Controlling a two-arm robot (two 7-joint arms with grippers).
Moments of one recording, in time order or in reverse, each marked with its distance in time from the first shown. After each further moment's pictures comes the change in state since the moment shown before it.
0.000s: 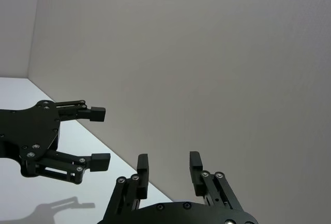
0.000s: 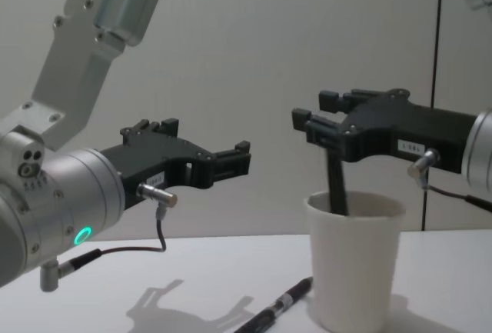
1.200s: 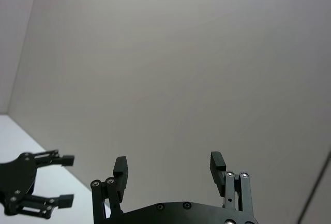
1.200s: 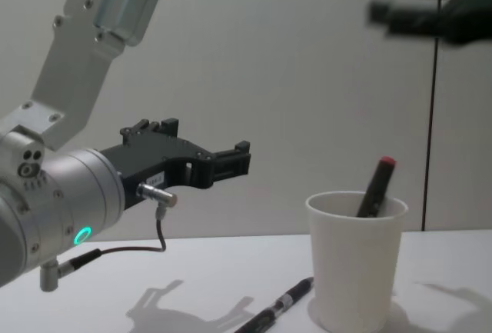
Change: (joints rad) left arm 0.000 0.000 0.000 0.000 0.000 0.000 0.000; right arm -0.070 0.163 0.122 -0.251 0.170 0.048 -0.006
